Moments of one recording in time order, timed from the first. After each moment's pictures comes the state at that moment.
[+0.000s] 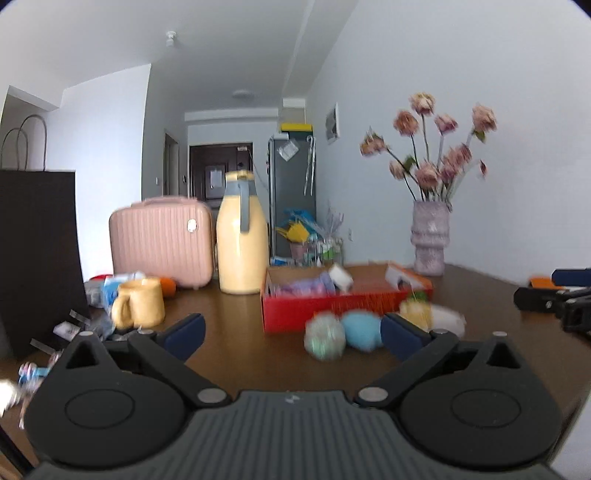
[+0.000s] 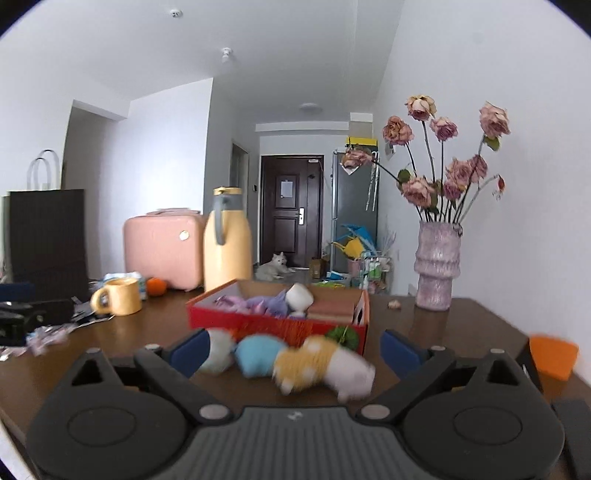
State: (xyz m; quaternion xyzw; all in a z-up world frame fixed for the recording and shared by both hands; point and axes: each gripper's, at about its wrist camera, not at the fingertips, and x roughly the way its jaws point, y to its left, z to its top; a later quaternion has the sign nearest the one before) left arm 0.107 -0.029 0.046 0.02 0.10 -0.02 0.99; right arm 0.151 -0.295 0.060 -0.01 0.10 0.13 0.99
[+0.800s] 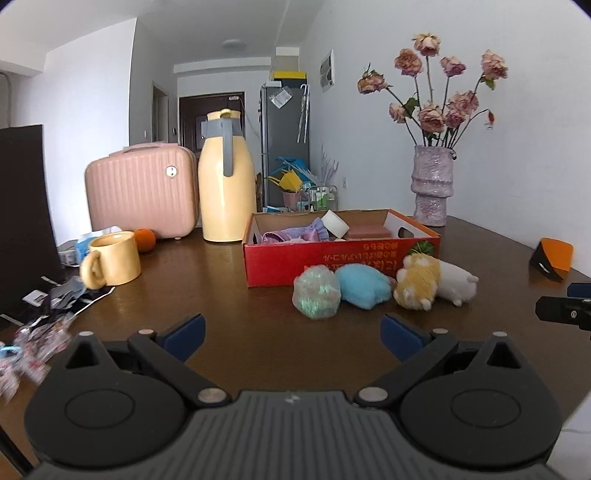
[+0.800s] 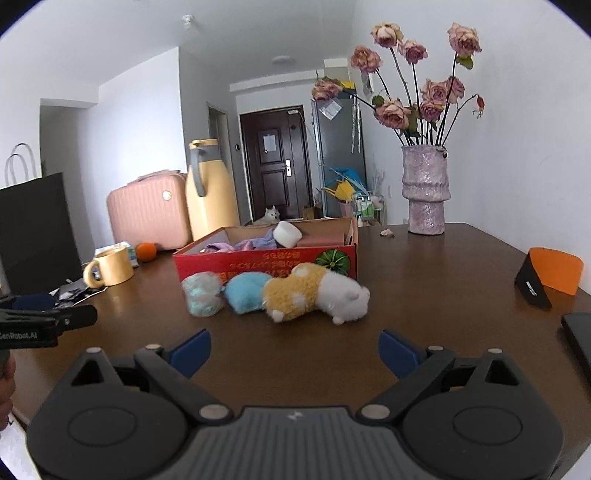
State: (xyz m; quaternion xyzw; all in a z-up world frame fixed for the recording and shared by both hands) left arm 0.189 -0.039 0.028 0.02 0.18 -0.03 0.98; right arm 0.158 -0.314 0.018 0.04 0.19 0.11 0.97
